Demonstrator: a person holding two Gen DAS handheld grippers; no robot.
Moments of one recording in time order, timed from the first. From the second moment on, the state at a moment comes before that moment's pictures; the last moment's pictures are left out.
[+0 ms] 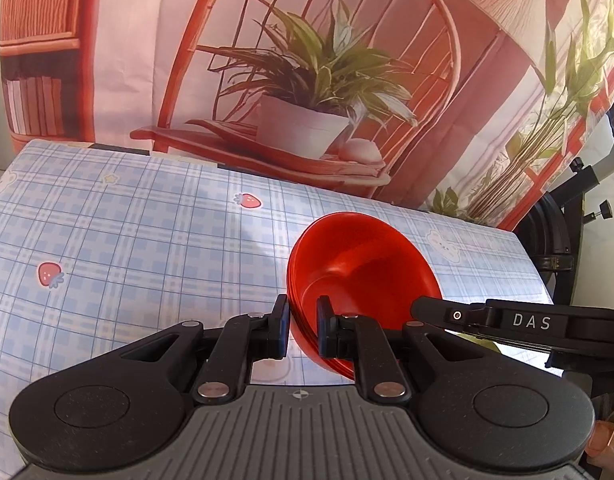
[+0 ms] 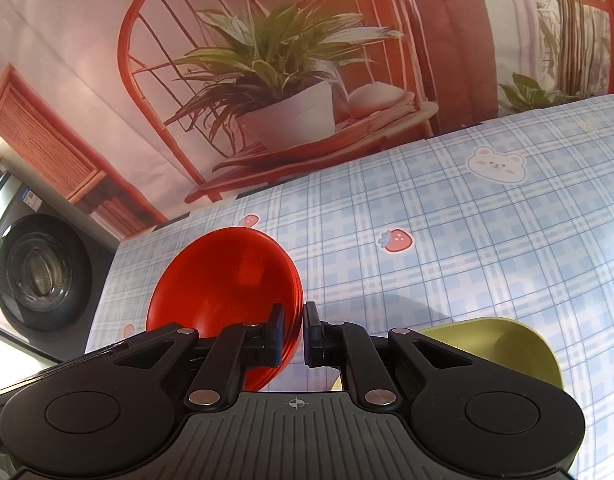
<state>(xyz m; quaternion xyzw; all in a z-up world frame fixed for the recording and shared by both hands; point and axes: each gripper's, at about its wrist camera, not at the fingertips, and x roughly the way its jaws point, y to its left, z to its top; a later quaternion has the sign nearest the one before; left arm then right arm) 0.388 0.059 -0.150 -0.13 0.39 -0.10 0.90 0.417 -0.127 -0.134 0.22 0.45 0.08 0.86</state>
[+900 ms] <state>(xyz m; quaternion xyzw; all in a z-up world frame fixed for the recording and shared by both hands) 0.318 -0.056 -0.167 -0.04 0.42 -0.16 0.89 0.313 -0.232 -0.140 0.21 0.44 0.05 0.87</state>
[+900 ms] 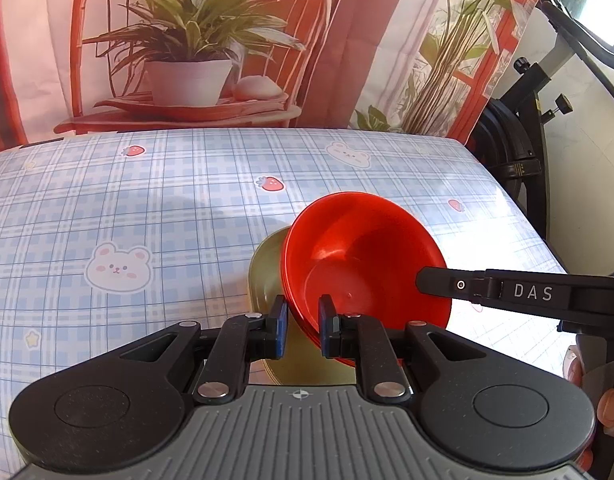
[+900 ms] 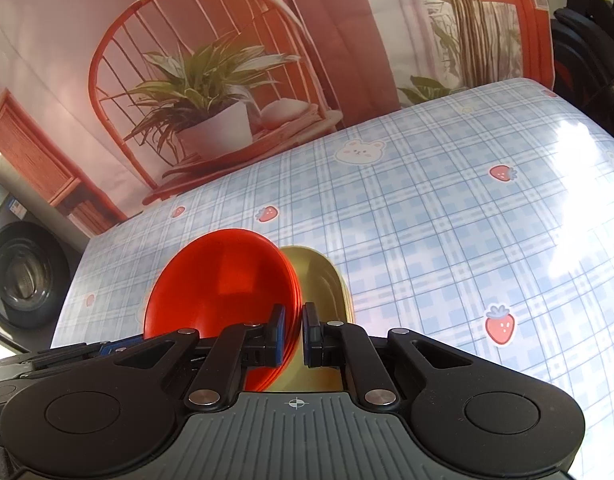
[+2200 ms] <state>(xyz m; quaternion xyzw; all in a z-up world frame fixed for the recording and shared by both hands) 0.302 -0.059 -0.167 0.02 0.40 -0.13 0.91 0.298 -0.214 -0.129 0.11 0.41 0.04 0.90</state>
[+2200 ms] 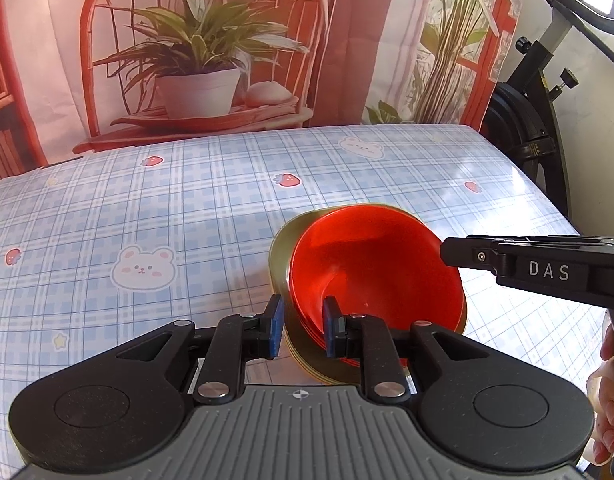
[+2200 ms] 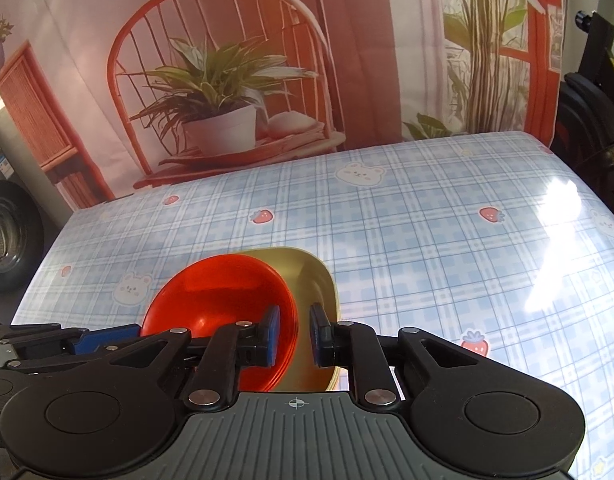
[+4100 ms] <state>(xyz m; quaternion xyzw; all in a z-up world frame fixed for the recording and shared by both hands) 0.043 -0.022 0.071 0.04 0.11 0.02 0.99 0.069 -0.190 0.117 0.05 0.16 0.00 0.99</state>
